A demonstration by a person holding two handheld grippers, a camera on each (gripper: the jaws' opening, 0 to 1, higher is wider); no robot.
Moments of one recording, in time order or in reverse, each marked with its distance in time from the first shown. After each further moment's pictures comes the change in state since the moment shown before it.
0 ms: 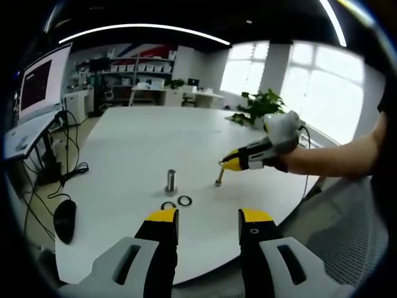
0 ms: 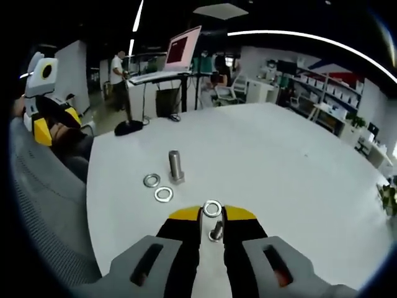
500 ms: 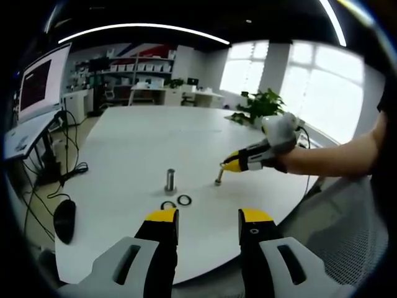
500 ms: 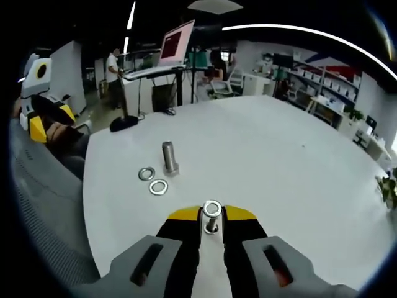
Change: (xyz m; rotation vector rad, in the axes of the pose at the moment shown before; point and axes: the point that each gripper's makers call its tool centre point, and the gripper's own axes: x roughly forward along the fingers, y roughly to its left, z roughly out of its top) left arm 0.000 -0.001 -0.001 0.002 0.005 -0.003; right arm 0.003 -0.006 -0.014 0.026 0.037 -0.013
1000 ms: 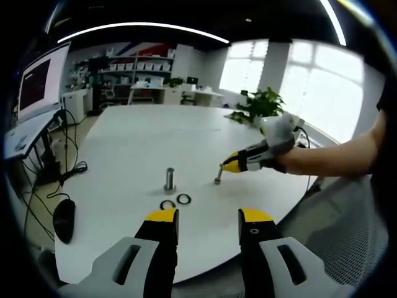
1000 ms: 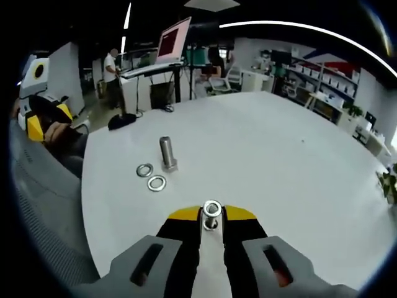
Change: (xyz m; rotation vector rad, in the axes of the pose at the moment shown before) left arm 0.000 0.000 -0.001 0.000 0.008 -0.003; right arm 0.002 0.000 -0.006 0.011 0.014 -0.002
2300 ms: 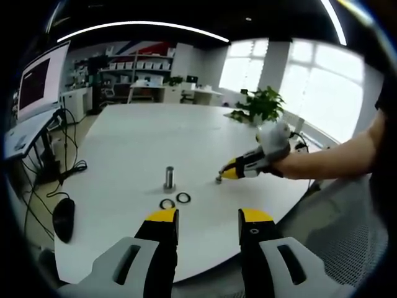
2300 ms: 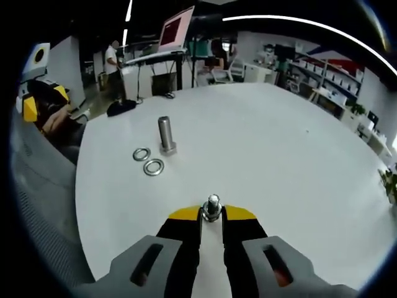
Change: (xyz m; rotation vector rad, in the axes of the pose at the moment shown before) left arm 0.000 0.000 -0.002 -0.003 0.006 -0.001; right arm 0.013 0.003 -0.027 -0.024 0.058 0.007
